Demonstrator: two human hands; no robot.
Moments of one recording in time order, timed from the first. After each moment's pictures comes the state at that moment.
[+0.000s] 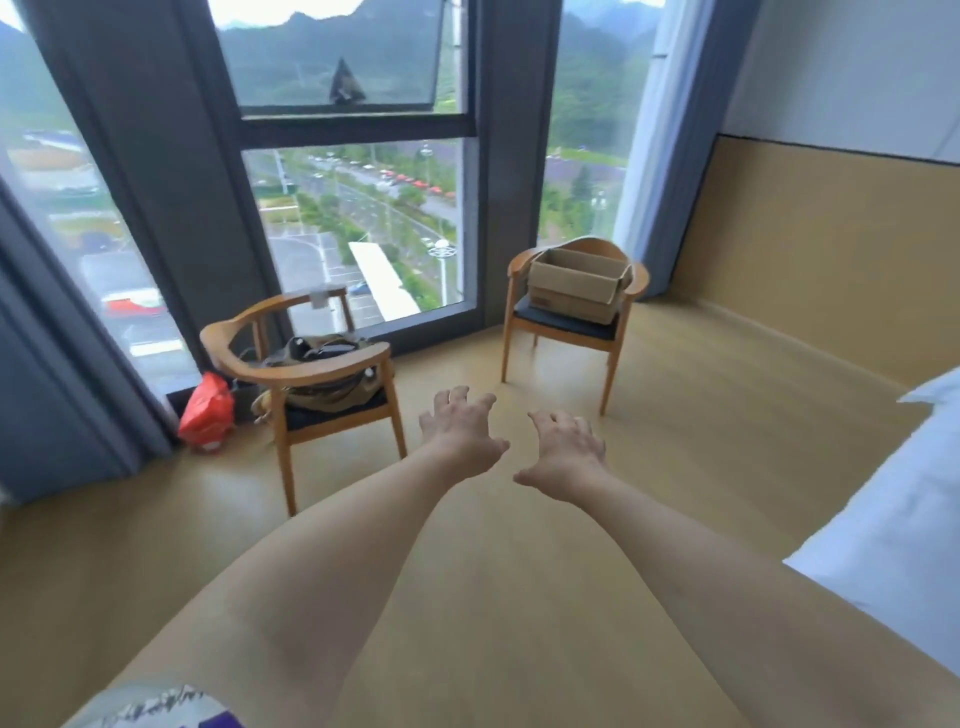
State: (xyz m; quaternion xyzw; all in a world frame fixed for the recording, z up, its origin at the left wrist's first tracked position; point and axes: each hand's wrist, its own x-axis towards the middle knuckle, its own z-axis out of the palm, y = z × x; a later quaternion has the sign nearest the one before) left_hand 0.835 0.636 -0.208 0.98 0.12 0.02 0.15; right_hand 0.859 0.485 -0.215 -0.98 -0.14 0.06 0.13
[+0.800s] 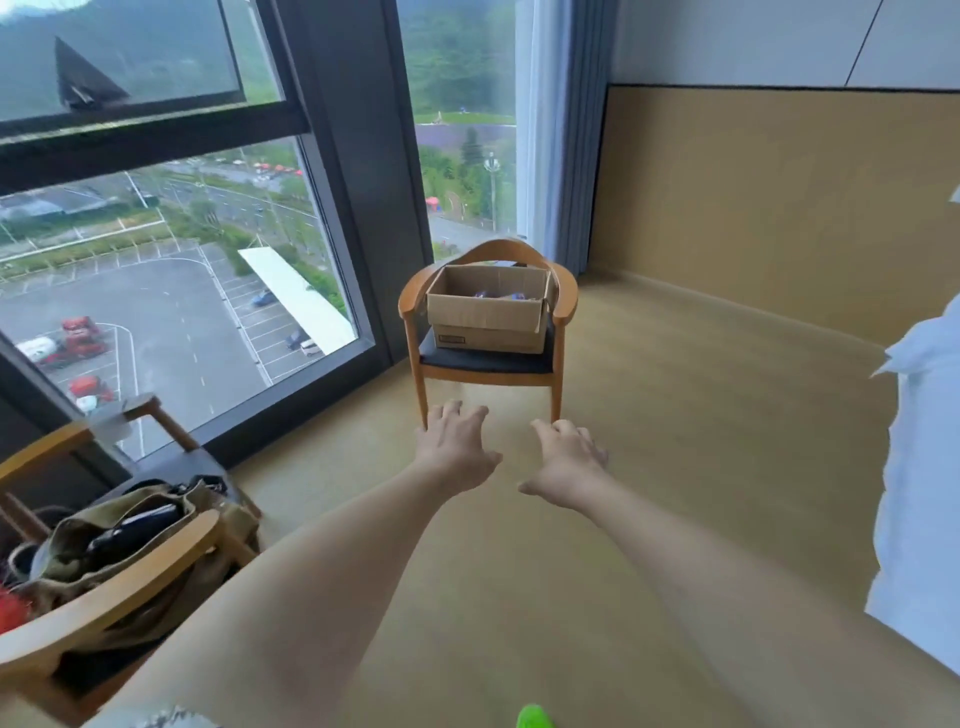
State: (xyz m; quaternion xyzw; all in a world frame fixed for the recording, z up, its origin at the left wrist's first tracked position) left_hand 1.397 0.614 -0.253 0.99 0.02 -0.06 0.15; right_hand 1.383 0.452 -0.261 -0.98 0.00 0.11 0.18
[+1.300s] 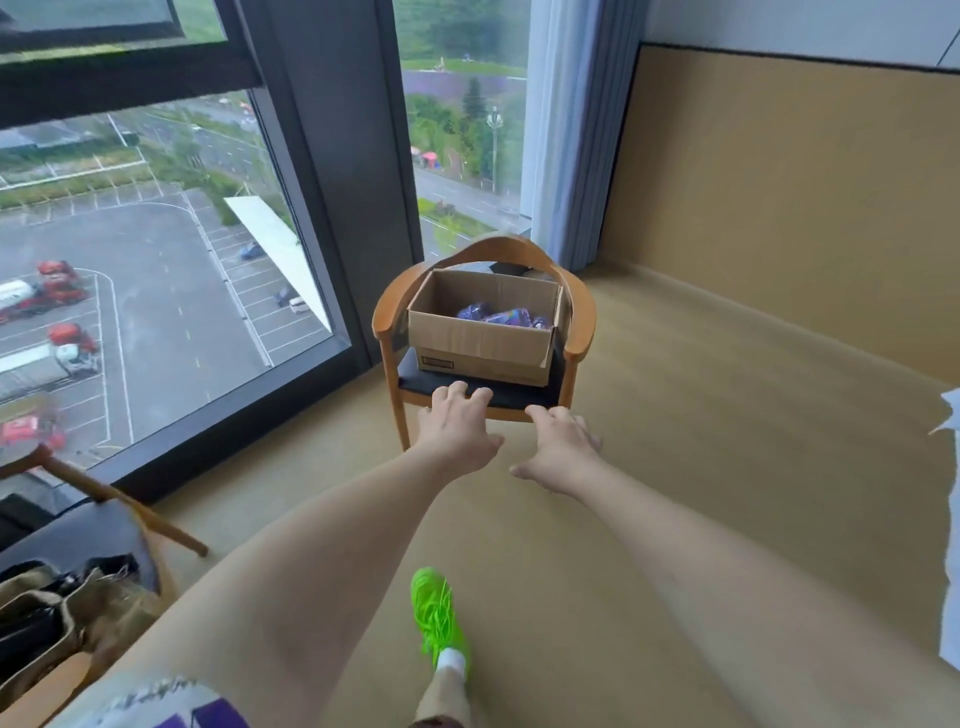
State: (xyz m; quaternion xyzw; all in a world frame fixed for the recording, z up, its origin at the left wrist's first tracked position) left_hand 1.683 0.620 -0.278 0.99 -0.01 -0.07 0.14; right_hand 1.671 0.467 -0.285 -0.97 -0.01 0.14 0.18
